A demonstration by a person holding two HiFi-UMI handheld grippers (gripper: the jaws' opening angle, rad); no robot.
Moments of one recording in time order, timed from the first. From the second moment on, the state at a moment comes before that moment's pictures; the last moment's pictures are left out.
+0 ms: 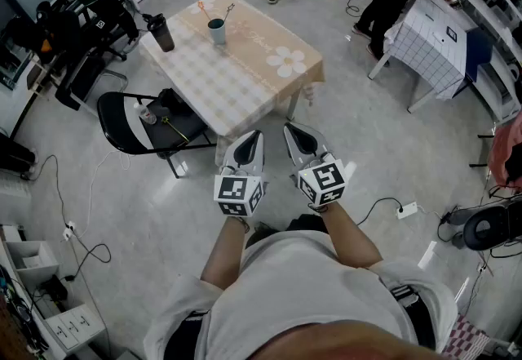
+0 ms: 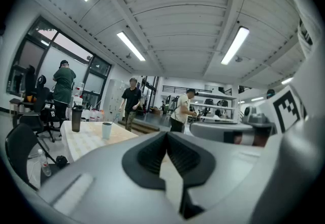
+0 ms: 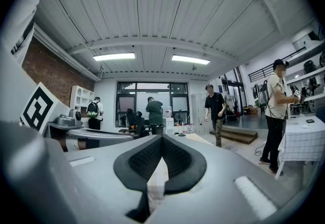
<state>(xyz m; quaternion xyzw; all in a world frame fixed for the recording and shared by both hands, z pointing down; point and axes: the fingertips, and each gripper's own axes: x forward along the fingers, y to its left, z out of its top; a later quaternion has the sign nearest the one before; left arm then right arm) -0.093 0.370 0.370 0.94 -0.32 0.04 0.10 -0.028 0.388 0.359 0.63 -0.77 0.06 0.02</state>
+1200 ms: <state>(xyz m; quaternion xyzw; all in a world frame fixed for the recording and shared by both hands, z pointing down) -0.026 0.109 0.399 0.89 -0.43 0.07 0.12 0.069 0.119 0.394 0.54 -0.84 0.09 0.05</state>
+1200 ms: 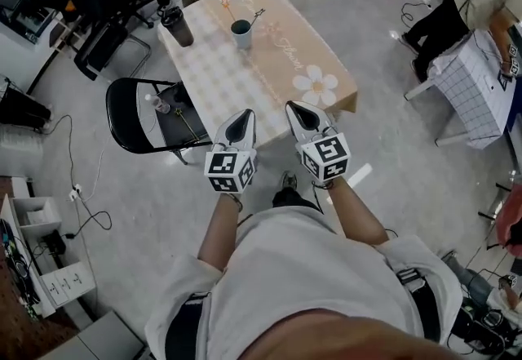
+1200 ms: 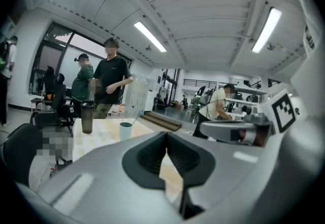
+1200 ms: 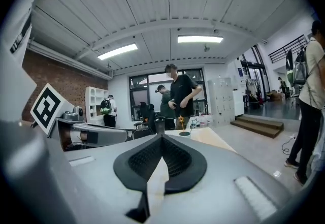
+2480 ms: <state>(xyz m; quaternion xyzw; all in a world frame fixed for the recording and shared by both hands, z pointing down) -0.088 -0.031 0.431 0.88 -0.43 0.06 0.17 0.002 -0.051 0.415 0.53 -0.83 0.09 0.11</state>
